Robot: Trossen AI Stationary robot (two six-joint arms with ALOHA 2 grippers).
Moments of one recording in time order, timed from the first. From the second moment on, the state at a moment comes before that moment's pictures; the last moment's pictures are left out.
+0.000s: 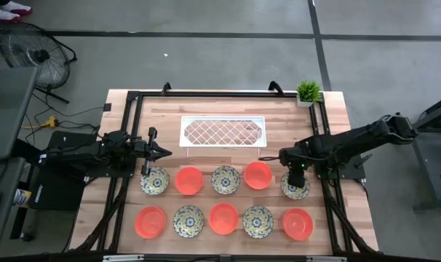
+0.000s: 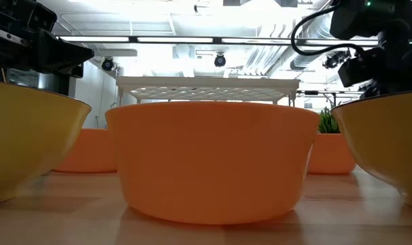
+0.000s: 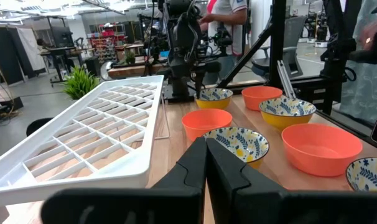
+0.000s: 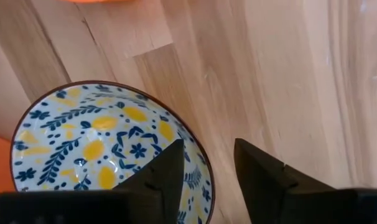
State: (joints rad) left arm 0.08 0.01 0.02 0.01 0.16 0.11; right arm 0.13 1.13 0.62 -0.92 -0.09 0.47
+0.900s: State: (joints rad) left arm 0.08 0.01 0.02 0.01 0.16 0.11; right arm 0.13 1.13 0.57 -0.81 -0.17 0.36
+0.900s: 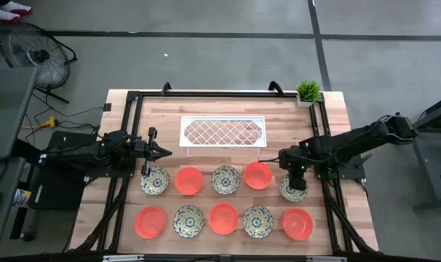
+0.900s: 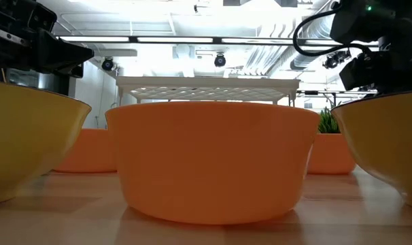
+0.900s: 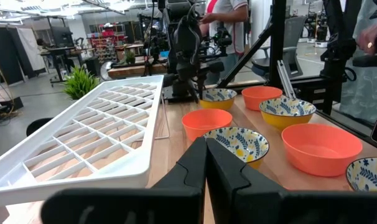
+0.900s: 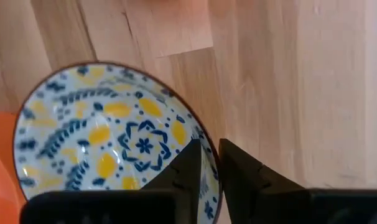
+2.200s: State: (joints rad) left arm 0.08 0.01 0.02 0.01 0.16 0.11; right arm 0.06 1.04 0.98 -1.07 -0.20 0.79
